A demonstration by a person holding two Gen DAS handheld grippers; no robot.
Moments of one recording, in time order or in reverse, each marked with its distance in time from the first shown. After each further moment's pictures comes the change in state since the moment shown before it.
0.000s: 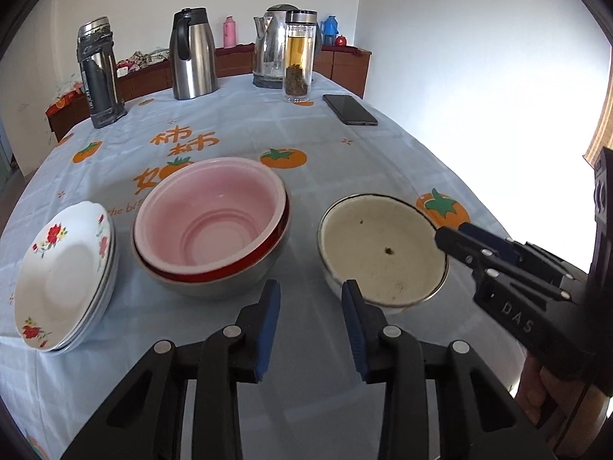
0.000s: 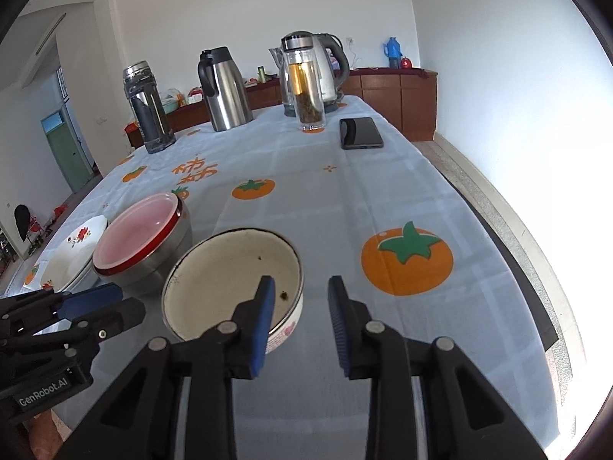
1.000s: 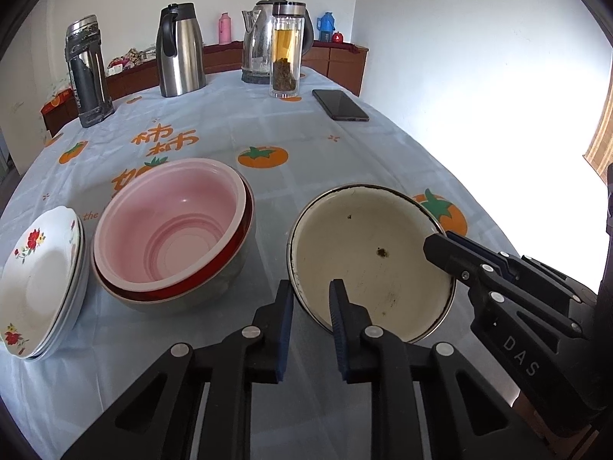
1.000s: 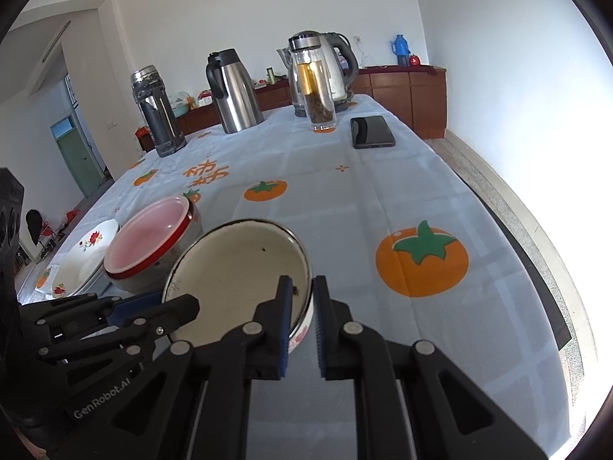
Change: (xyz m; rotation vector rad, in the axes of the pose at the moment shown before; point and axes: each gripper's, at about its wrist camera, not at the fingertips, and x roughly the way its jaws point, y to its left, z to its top) left arm 0.017 -0.018 0.006 0.000 0.006 -0.009; right arm -0.003 0.001 0.000 0.011 -0.009 0.054
